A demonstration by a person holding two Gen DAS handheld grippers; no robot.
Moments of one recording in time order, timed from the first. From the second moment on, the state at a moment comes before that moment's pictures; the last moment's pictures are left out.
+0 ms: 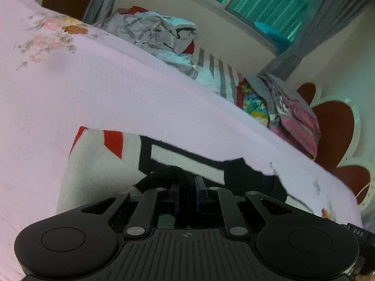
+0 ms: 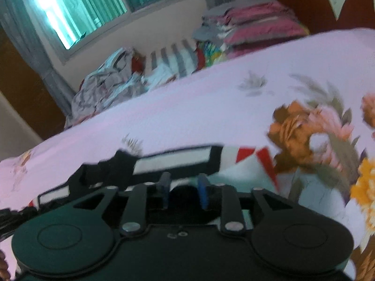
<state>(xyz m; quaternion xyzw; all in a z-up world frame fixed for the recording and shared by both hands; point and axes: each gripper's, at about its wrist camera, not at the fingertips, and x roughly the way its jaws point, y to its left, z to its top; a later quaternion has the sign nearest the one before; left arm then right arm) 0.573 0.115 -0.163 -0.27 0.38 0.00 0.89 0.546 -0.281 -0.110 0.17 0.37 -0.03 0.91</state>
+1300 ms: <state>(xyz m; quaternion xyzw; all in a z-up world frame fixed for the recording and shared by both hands) 0.545 0.115 -0.169 -0.09 0.35 0.05 0.93 0.542 -0.270 -0.129 0.03 0.36 -0.05 0.93</state>
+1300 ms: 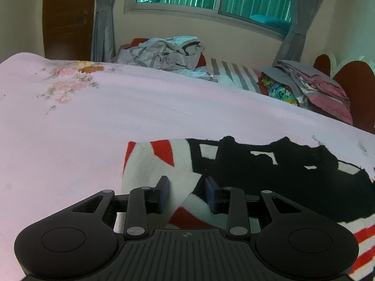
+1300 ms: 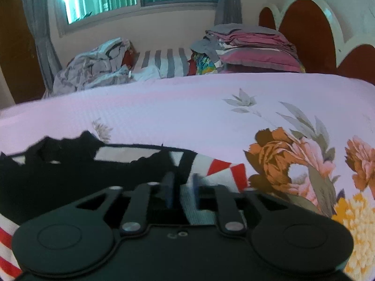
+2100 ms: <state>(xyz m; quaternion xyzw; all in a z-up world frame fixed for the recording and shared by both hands) 0.483 0.022 -0.151 -0.03 0.37 -0.05 0.93 0.472 -0.173 -0.125 -0.02 0.36 0.06 0.93</state>
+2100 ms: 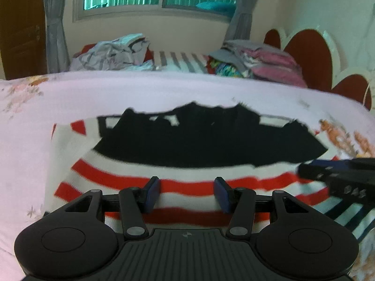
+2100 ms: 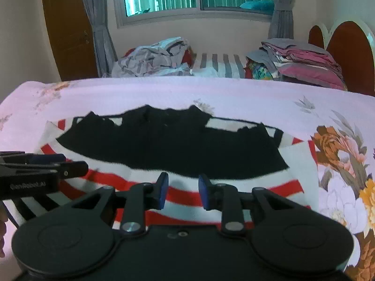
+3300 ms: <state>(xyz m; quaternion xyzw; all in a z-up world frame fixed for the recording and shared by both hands) 0.401 0.062 -0.162 -0.03 0.37 -0.03 0.93 0.393 -0.181 -0.139 -0.05 0.38 0.03 0.92</state>
